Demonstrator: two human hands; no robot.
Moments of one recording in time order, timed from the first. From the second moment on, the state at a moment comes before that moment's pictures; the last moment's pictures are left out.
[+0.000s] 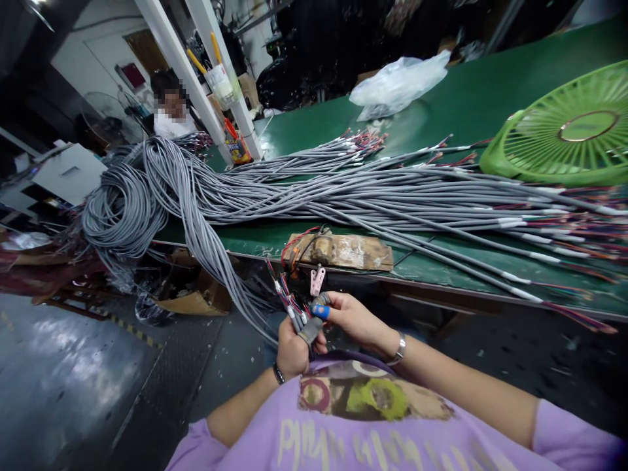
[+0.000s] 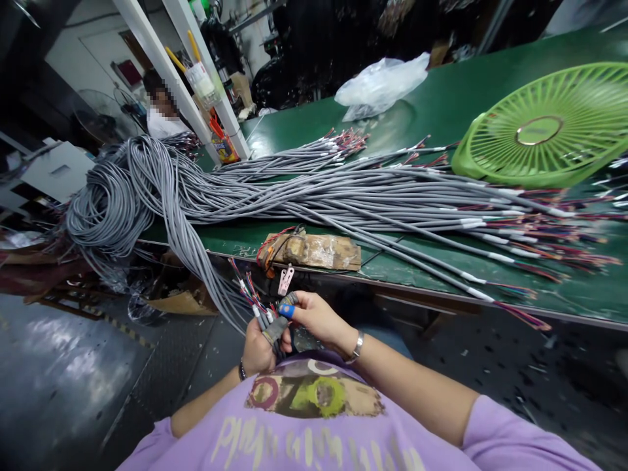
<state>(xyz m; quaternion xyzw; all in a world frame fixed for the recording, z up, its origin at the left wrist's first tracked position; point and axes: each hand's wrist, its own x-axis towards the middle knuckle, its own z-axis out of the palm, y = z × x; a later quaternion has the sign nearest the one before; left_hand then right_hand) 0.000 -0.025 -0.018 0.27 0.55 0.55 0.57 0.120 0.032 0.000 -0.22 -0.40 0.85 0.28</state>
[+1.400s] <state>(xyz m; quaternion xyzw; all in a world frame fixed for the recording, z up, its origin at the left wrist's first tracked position) 0.009 -0.014 0.005 0.24 0.48 0.65 0.54 0.112 0.067 -0.014 -0.28 -0.21 0.86 0.38</state>
